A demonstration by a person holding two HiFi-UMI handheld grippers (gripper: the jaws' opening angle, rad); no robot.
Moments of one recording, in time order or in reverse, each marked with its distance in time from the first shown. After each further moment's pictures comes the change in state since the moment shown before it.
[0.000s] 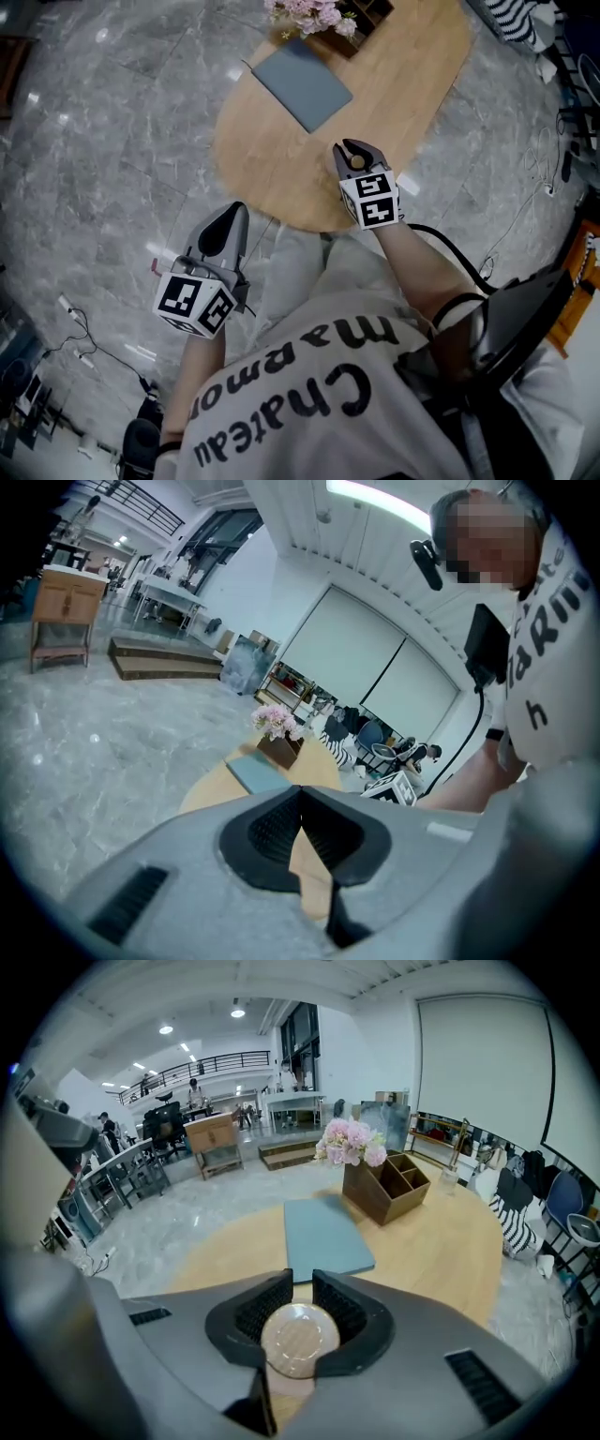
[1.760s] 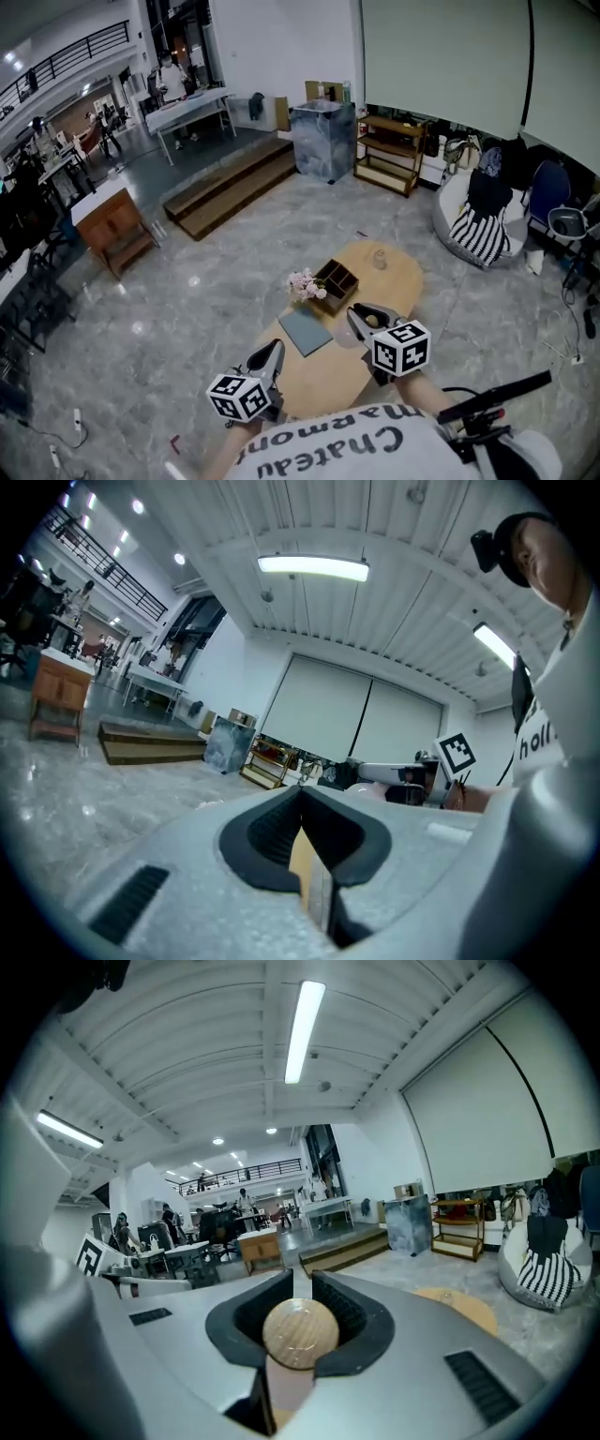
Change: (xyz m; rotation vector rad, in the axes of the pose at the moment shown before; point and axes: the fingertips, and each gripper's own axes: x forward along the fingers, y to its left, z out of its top) left arm -0.044 -0.267 0.111 0.215 -0.434 0.037; right arm -0.384 -0.071 0.188 0.022 -0.627 0.281
